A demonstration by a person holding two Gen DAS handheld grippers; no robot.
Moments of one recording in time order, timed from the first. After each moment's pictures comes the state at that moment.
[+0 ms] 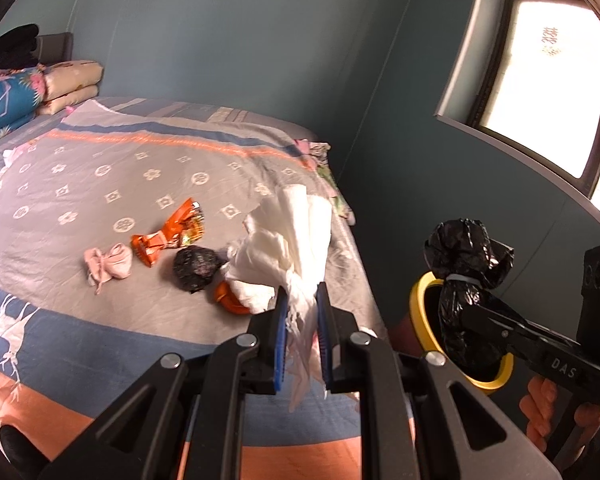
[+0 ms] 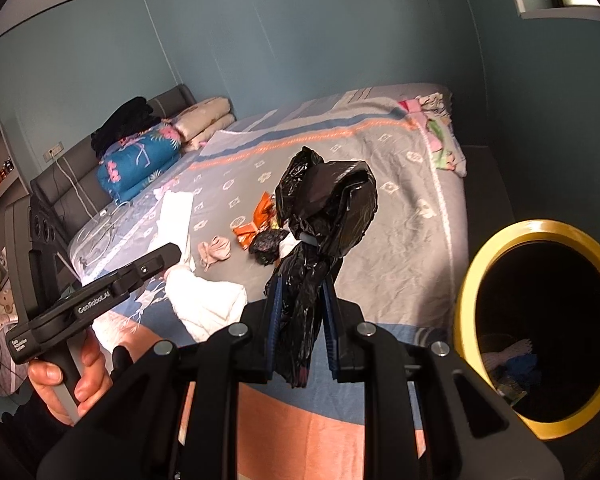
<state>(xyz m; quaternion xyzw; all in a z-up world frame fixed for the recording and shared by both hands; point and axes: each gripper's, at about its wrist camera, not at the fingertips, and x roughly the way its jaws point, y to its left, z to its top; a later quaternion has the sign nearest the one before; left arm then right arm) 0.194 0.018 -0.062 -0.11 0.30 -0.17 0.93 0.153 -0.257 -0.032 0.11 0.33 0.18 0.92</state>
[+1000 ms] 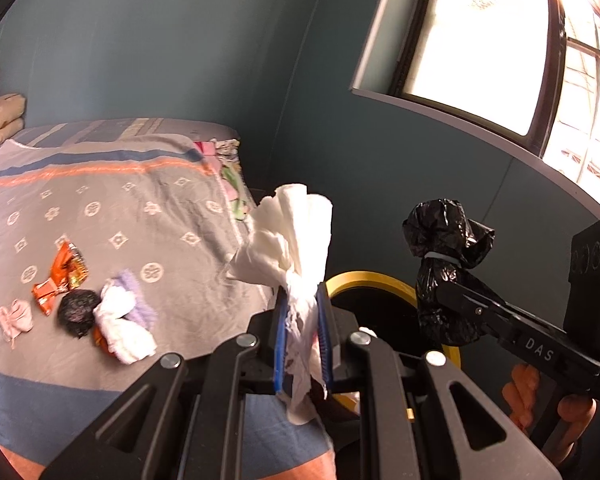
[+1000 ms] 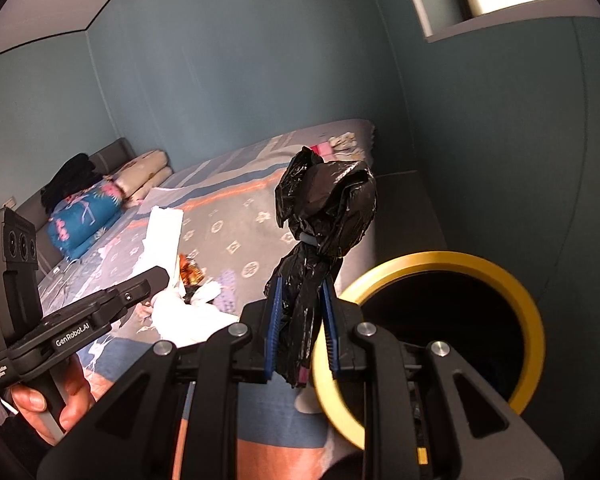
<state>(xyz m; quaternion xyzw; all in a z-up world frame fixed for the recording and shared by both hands) 0.221 -0.128 -0.035 -0.06 0.29 -0.28 0.91 0.130 -0.383 -0.007 0.14 0.27 0.05 0.95</state>
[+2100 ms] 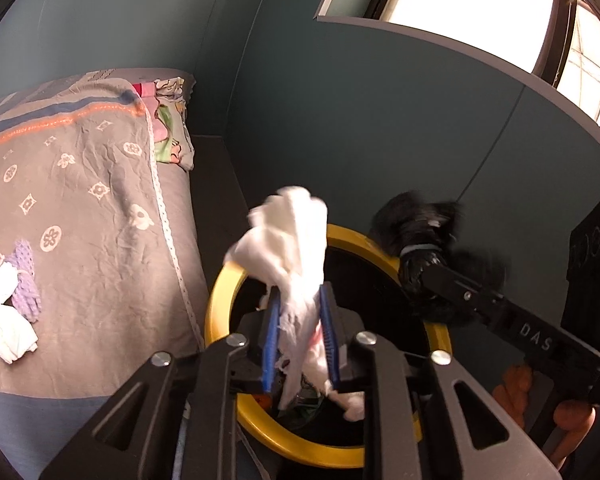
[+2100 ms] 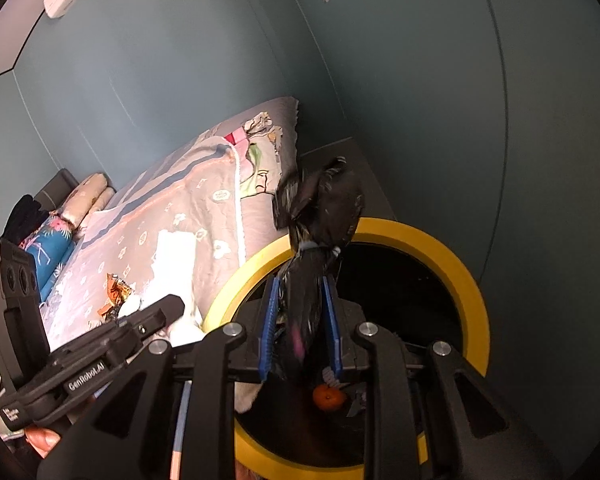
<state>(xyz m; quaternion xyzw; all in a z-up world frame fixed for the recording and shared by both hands) 0.267 -0.250 -0.106 -0.04 0.37 -0.34 0.86 0.170 -0.470 -0.070 0.22 0.32 -0.05 0.92</state>
